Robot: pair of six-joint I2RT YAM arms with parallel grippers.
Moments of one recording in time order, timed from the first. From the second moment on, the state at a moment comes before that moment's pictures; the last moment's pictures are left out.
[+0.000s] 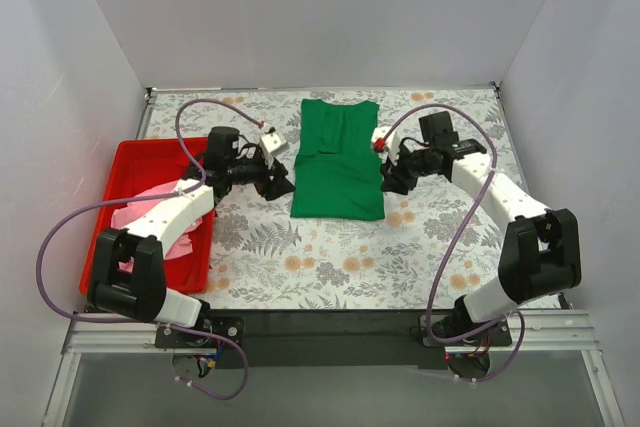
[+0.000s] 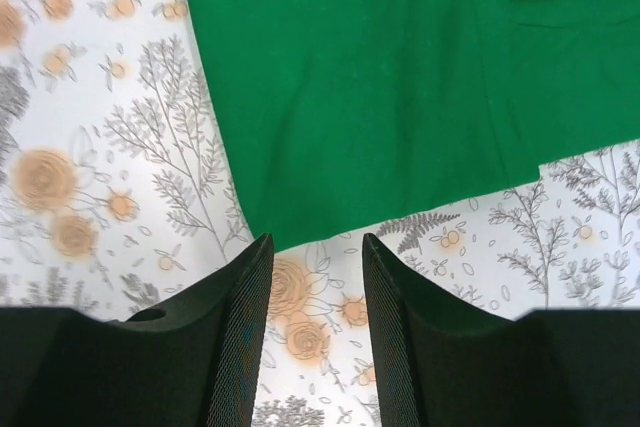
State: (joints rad) left arm -0.28 1.44 0.94 -0.13 0.79 0.36; right arm 0.29 1.52 1.15 -0.62 -0.69 -0.78
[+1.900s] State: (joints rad) left arm -0.46 1.47 0.92 -0.16 0.60 0.81; right arm 0.44 1.56 1.17 -0.70 -0.51 -1.01
